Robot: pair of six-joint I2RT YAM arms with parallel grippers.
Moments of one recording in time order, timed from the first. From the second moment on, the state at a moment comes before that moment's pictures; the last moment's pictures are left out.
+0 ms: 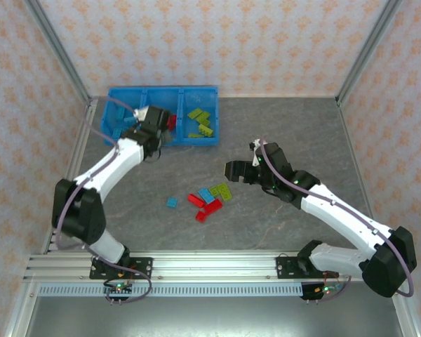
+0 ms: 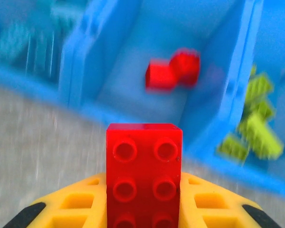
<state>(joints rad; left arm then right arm) -0.29 1.65 1.36 -0.57 -0.38 -0.66 0.66 1.12 0.88 -0.43 -0.04 0.59</state>
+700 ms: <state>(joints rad) -0.24 1.82 1.67 -0.64 -0.38 -0.51 0.68 1.13 0.88 -0.44 -0.04 0.61</state>
